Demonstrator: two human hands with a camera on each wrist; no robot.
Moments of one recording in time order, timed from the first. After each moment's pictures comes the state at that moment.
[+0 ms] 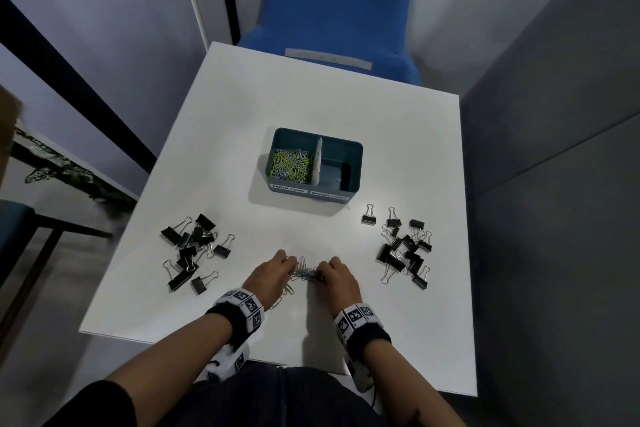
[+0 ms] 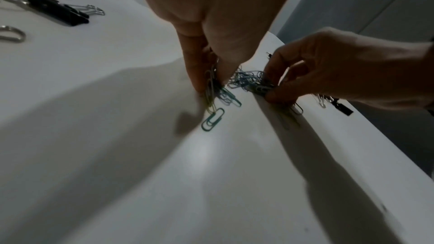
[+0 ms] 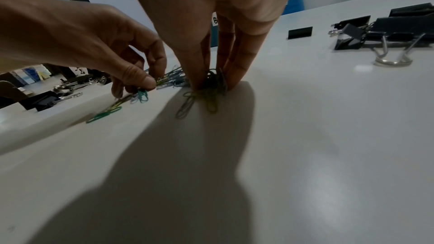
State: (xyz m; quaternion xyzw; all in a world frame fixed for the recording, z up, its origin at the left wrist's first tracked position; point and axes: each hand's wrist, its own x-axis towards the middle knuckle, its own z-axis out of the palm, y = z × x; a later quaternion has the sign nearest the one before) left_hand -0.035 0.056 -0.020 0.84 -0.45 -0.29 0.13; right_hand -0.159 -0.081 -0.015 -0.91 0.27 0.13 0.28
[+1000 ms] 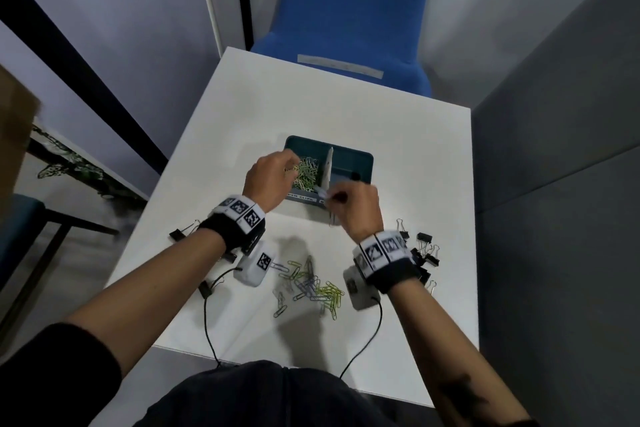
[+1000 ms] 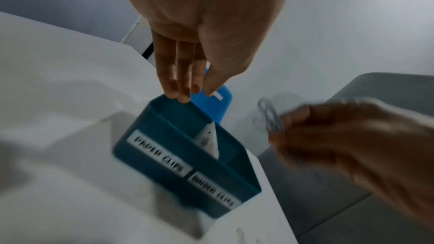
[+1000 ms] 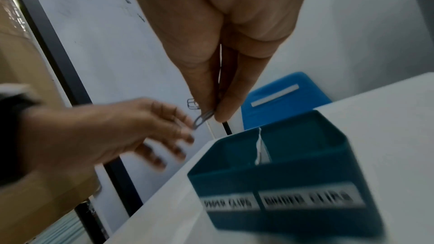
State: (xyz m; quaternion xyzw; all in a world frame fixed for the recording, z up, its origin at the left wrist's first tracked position) left_hand 0.101 -0.027 0.097 0.88 -0.30 -0.14 0.33; right_hand -0.044 -0.153 0.119 -0.89 0.26 -0.08 0.36
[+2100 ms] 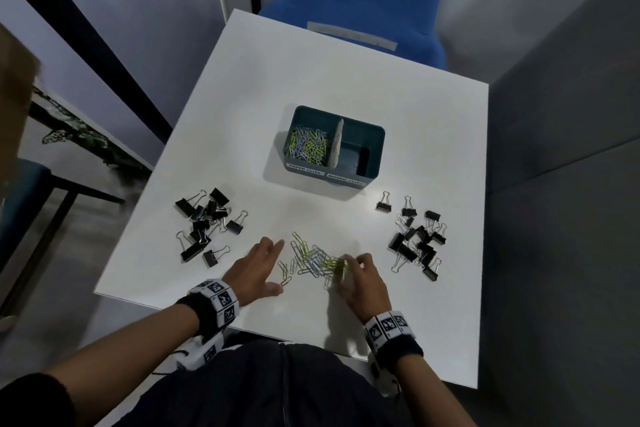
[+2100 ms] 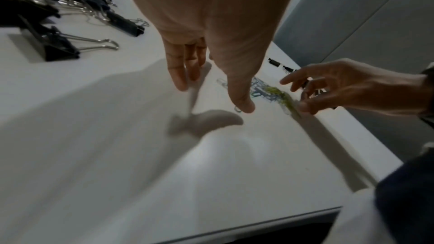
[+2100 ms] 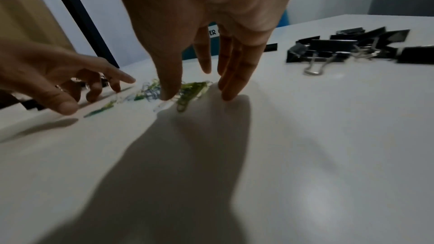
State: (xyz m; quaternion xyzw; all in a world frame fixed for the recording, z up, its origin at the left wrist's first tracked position) left_hand -0.029 0.111 -0.008 0.83 -0.44 -0.34 0.10; right_hand -0.205 -0.091 -0.003 -0.91 0.27 0.11 0.30
